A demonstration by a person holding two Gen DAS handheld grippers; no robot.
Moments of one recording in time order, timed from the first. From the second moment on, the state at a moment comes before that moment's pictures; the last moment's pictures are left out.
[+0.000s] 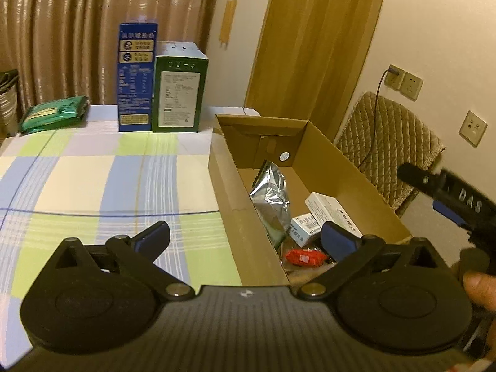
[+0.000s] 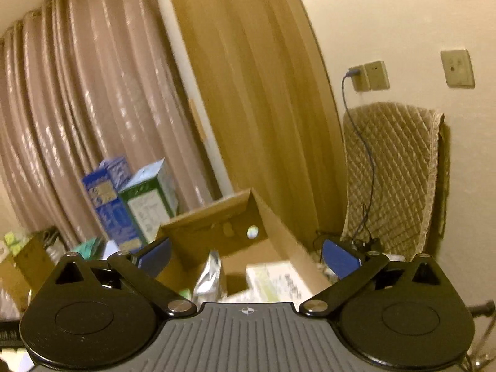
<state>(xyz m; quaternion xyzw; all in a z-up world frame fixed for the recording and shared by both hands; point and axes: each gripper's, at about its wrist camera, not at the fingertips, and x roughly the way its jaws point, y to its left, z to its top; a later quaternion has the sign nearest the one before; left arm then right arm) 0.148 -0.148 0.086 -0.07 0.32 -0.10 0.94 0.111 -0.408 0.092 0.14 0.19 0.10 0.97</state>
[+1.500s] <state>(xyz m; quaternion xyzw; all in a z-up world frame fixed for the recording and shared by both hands) 0.024 -0.154 0.087 -0.05 0.34 -0.06 0.94 -0.003 -0.385 0.109 -0.04 0.31 0.13 0.94</state>
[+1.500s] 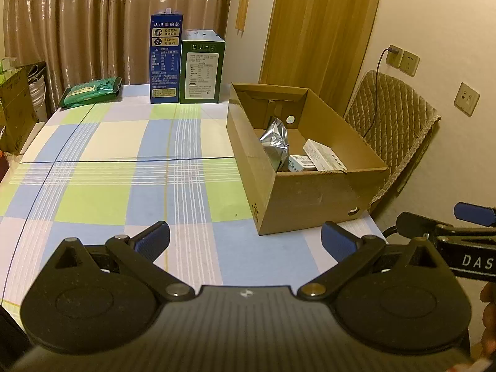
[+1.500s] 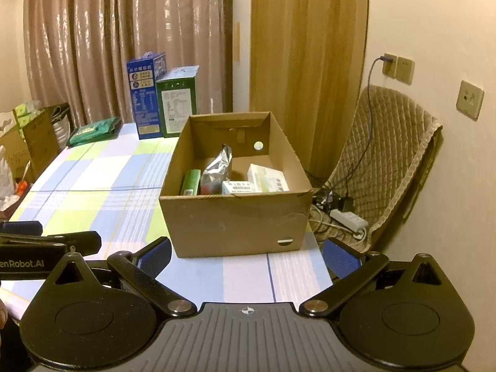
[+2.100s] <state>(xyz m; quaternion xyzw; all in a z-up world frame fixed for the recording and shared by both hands) 0.021 -0.154 0.086 -0.05 0.34 -0.06 0.94 -0.003 -0.379 0.103 -0.05 0.33 0.13 0.93</state>
